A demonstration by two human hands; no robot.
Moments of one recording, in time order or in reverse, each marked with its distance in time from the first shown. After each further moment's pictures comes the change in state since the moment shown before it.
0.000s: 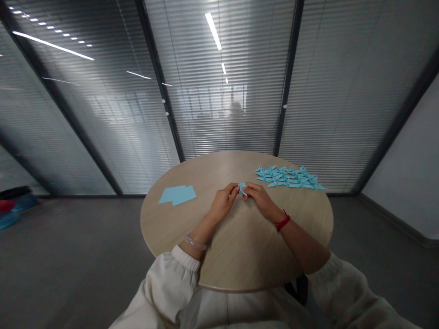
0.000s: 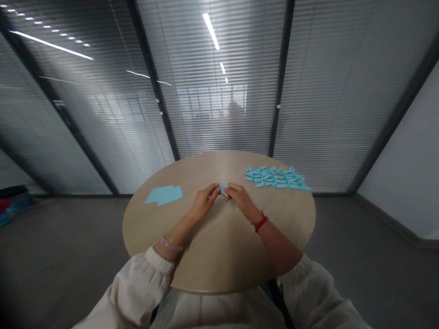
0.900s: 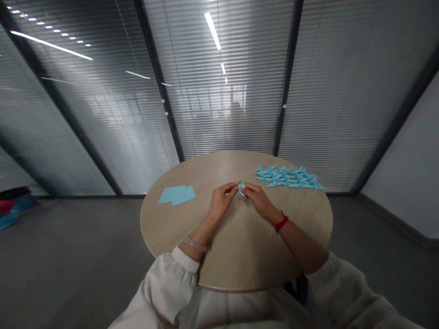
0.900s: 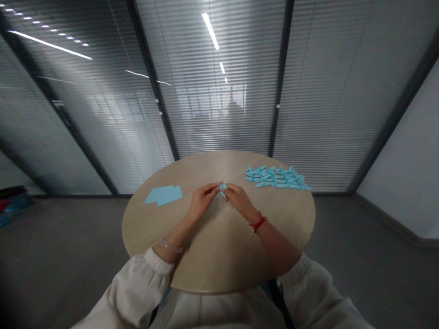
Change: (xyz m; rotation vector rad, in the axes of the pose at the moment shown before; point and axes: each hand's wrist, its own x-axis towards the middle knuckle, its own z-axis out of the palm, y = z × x) left_hand 0.002 0.007 0.000 -0.276 0.146 -0.090; right_hand 0.006 0.020 0.000 -0.112 0.010 -0.066
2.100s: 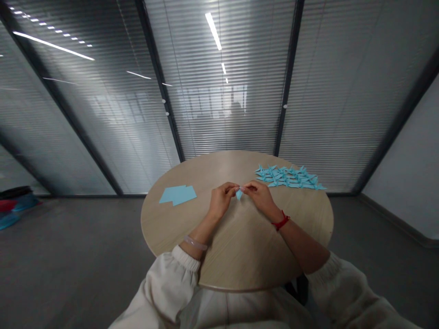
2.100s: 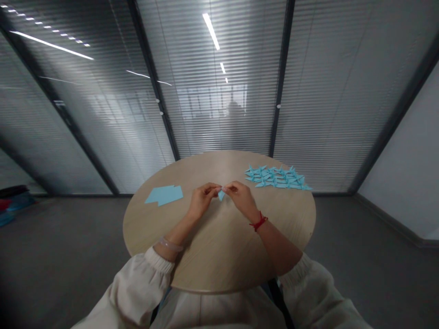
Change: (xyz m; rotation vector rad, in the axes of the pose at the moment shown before) left_hand 0.002 -0.012 -0.002 0.065 0.002 -0.035; right_hand -0.001 0.007 -0.004 -0.087 0.161 -0.092
